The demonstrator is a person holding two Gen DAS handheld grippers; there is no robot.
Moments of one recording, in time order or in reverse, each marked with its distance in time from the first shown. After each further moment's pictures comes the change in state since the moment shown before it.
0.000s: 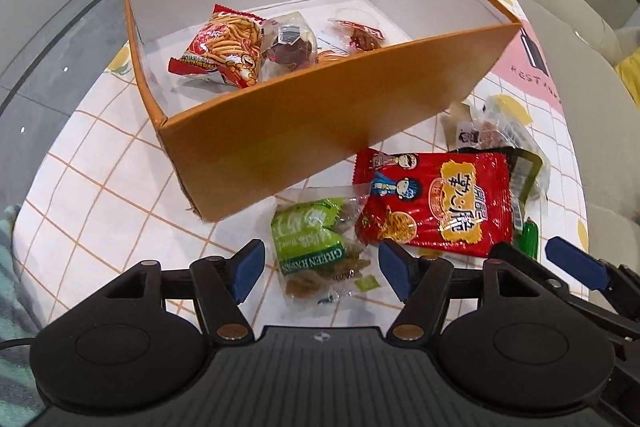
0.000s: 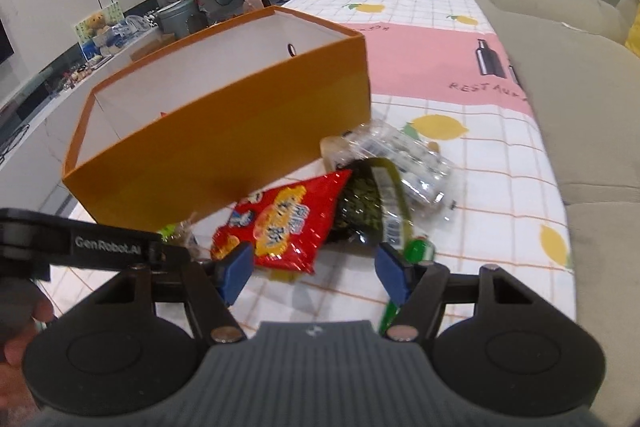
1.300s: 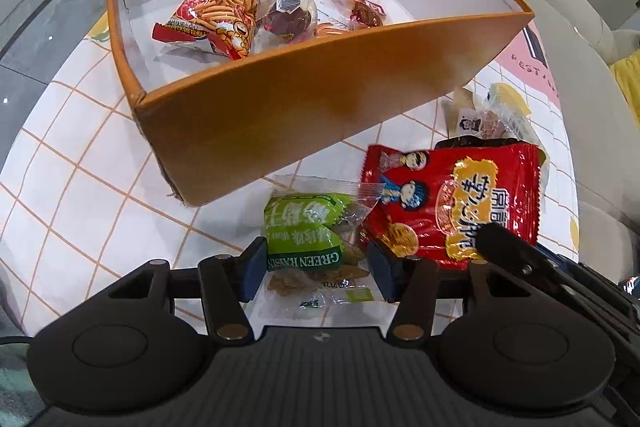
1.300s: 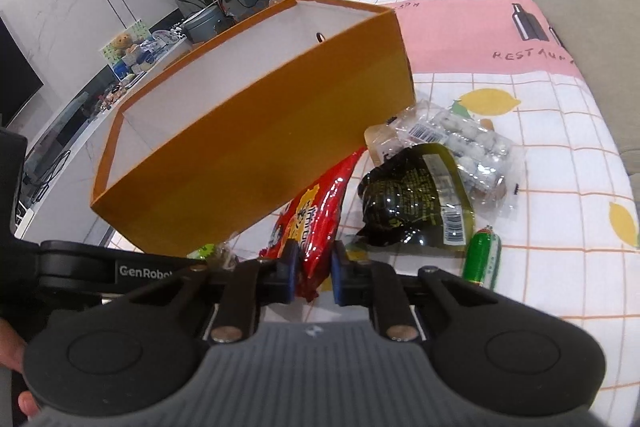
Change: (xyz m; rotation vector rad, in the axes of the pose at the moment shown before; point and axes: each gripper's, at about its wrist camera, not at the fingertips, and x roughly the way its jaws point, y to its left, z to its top) left arm 0.014 0.009 0.005 -0.034 0.083 -0.069; right arm 0.018 -0.005 0.004 0.107 0.029 0.165
